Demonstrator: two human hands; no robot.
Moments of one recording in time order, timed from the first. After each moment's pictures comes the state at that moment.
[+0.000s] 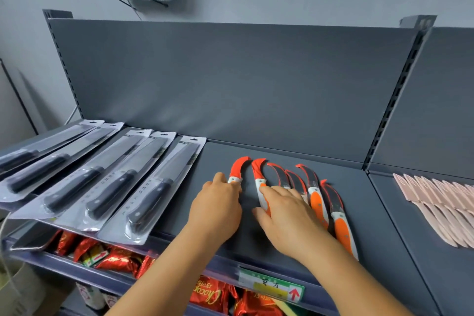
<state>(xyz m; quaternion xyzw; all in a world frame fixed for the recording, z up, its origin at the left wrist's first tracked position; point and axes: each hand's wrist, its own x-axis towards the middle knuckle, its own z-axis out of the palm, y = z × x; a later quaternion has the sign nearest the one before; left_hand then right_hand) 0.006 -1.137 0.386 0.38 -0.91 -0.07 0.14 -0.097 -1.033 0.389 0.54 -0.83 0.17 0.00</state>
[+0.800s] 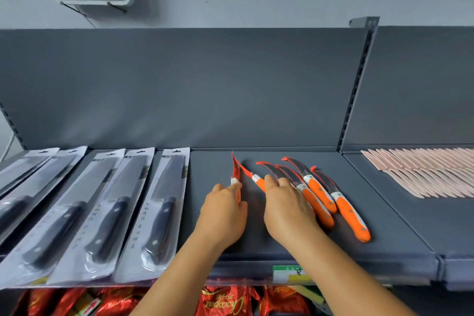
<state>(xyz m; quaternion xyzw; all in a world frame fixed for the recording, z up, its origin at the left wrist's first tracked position) 0.019 -1.173 0.377 0.25 -0.92 -0.22 0.18 -0.052 -1.068 0.393 0.32 -0.94 0.14 0.04</state>
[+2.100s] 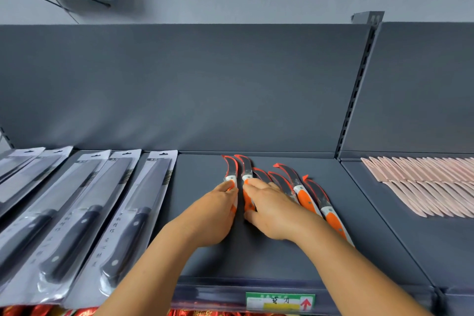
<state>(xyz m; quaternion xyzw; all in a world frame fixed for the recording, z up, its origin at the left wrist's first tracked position) -0.014 -1.188 0.386 0.10 -0.98 -0.16 0.07 -0.113 -1.065 0.400 0.50 -0.85 0.14 -0.11</state>
